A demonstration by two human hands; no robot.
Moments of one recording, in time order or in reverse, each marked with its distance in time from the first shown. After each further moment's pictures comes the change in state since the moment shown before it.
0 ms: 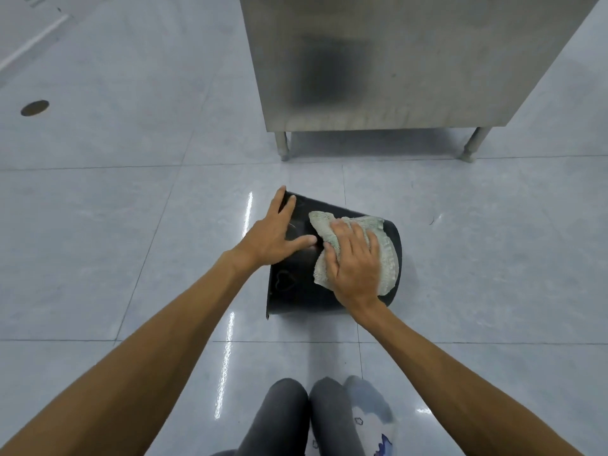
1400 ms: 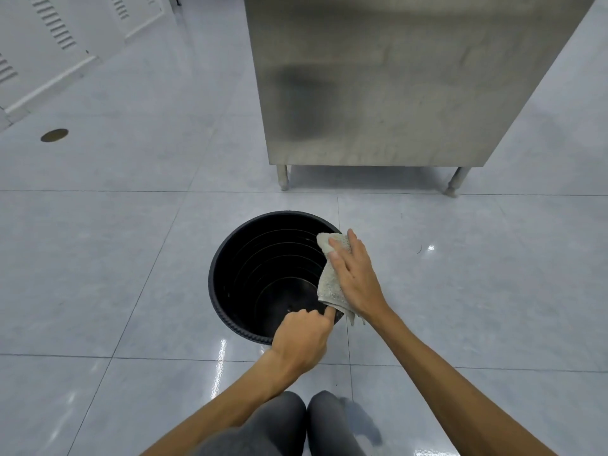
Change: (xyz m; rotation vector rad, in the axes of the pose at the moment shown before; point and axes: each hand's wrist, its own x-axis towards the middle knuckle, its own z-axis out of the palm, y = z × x) left_hand -0.095 0.062 0.093 0.617 0.048 0.188; right_hand 0.038 -0.007 -0.068 0.506 -0.573 0.429
